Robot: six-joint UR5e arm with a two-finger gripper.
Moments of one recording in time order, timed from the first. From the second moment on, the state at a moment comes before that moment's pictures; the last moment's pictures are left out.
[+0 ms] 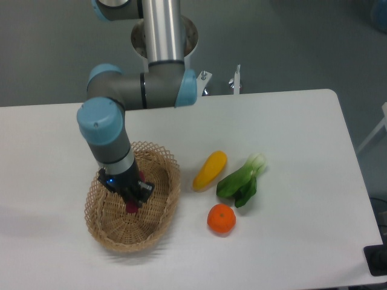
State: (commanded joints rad) arm 2.05 -2.01 -1.73 -0.82 1.65 0.56
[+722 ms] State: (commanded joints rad) arm 2.14 -1.92 -1.67 -0.83 1.78 0.56
